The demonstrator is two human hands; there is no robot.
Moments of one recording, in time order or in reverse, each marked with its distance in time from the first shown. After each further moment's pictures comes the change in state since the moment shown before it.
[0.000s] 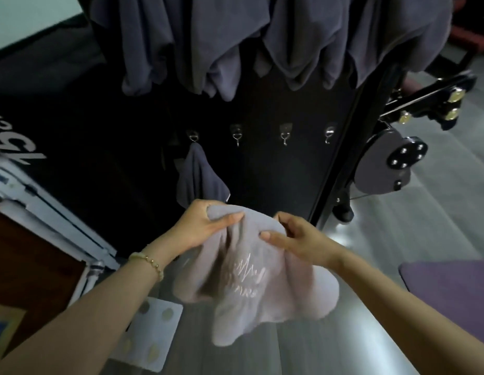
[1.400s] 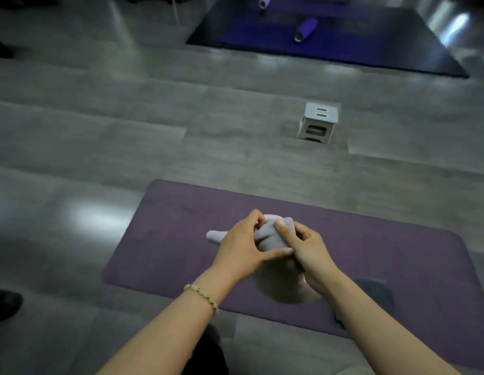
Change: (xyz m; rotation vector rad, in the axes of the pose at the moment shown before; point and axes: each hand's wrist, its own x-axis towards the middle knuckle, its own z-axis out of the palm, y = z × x) left_hand -0.106 0.286 1.008 0.295 -1.246 0.633; right_hand -0.756 0.355 -0.373 0.657 1.823 0.335
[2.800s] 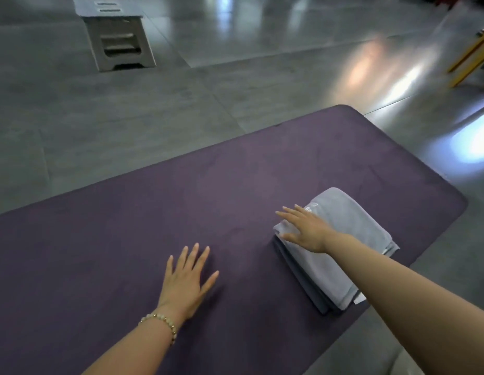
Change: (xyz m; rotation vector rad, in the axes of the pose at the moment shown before) left_hand 0.303 -0.420 0.479 0.919 -0.550 0.281; right_hand 0.277 0.519 -0.348 -1.194 0.126 0.375
